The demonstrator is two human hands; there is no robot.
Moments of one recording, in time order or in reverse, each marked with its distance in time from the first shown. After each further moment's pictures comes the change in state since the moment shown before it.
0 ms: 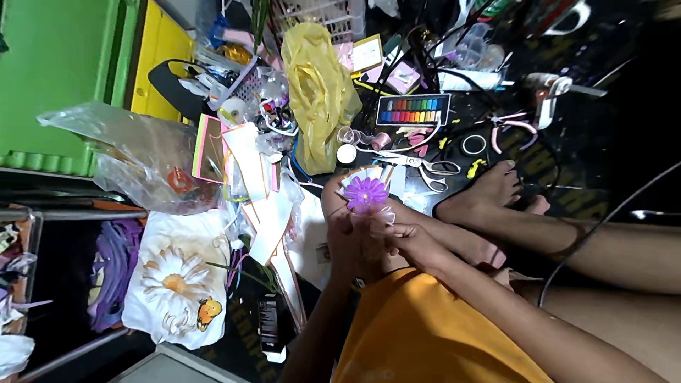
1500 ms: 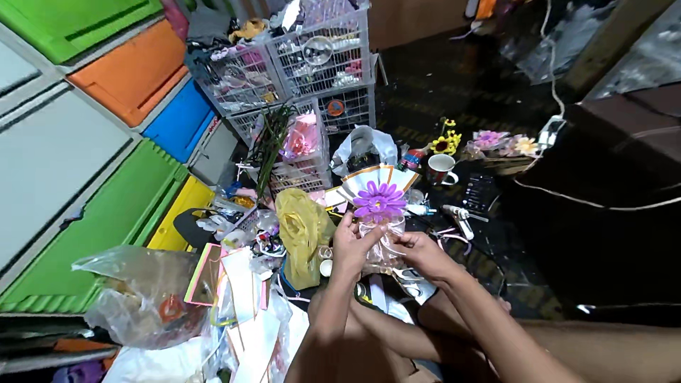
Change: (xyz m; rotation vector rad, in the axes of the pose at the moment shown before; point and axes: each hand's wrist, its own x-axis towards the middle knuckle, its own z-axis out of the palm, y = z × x) left_hand 0.068 0.192 0.102 -0.274 -0.423 0.409; right_hand 0.020 -0.167 -0.086 -0.016 0.093 -0.622
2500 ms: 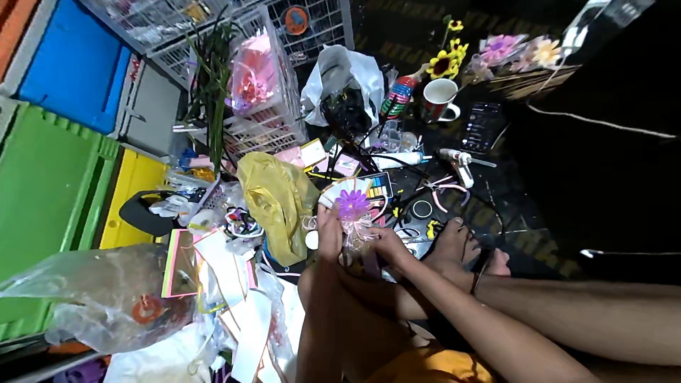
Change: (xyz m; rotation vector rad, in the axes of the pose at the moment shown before) left_hand 0.055 -0.165 -0.065 -0.166 0.087 -0.111; right_hand 0.021 0.142 0.005 -0.226 0.202 0.480
